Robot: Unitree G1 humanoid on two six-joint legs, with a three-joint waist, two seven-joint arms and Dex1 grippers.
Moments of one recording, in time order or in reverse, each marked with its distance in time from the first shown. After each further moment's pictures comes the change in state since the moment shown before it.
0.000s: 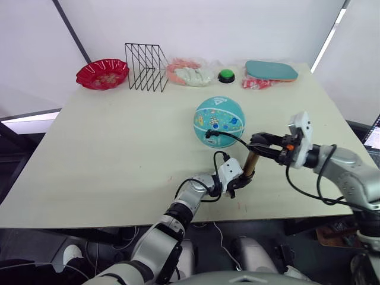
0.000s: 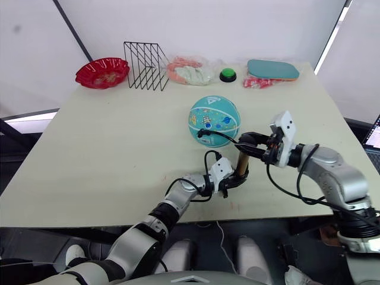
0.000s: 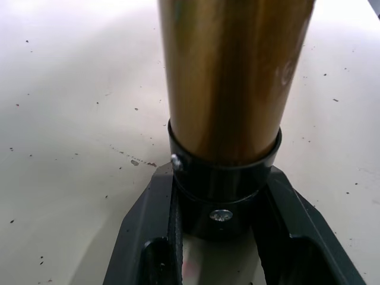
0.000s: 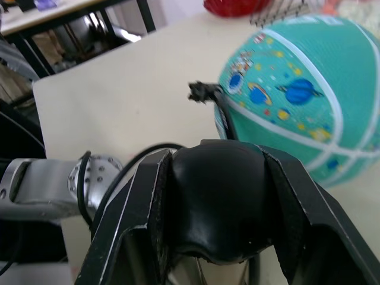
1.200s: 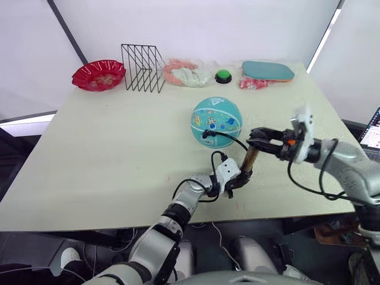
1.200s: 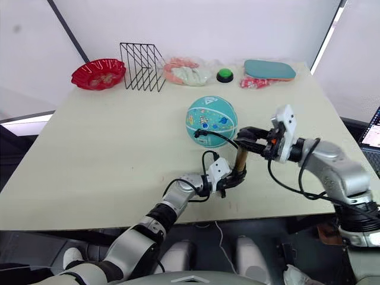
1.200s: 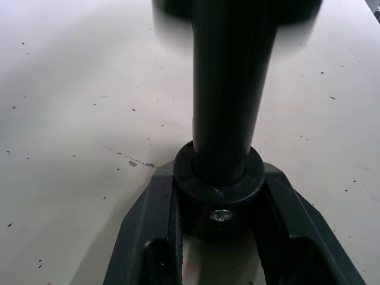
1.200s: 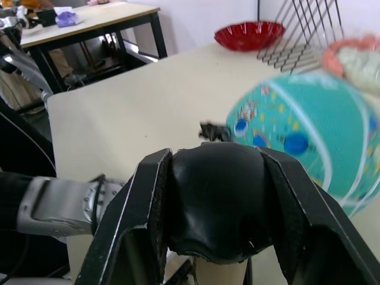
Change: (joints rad) left arm 0.020 0.019 -0.003 -0.015 -0.006 0.012 0.014; right arm -0.006 0.052 0.084 0.090 -0.045 -0.182 0.030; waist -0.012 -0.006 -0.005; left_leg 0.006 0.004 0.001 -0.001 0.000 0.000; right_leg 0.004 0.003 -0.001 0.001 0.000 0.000
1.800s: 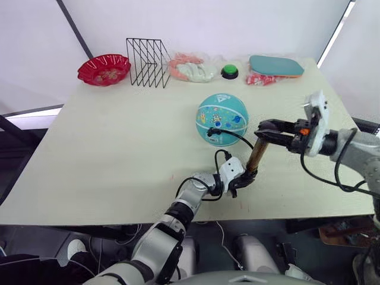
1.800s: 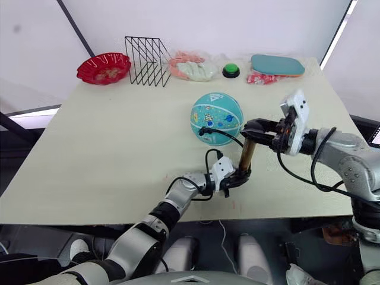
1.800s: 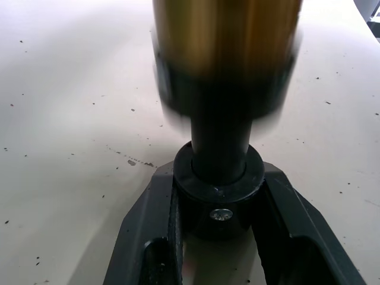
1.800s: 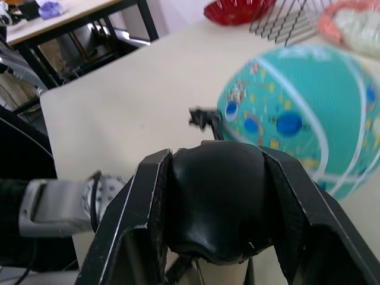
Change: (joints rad) left arm -0.012 -0.017 -0.002 -0.005 -0.007 -0.005 -0.022; right arm -0.095 -0.089 -0.172 -0.155 0.168 0.311 -0.106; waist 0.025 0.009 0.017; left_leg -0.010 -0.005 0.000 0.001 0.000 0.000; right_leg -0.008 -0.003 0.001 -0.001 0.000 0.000
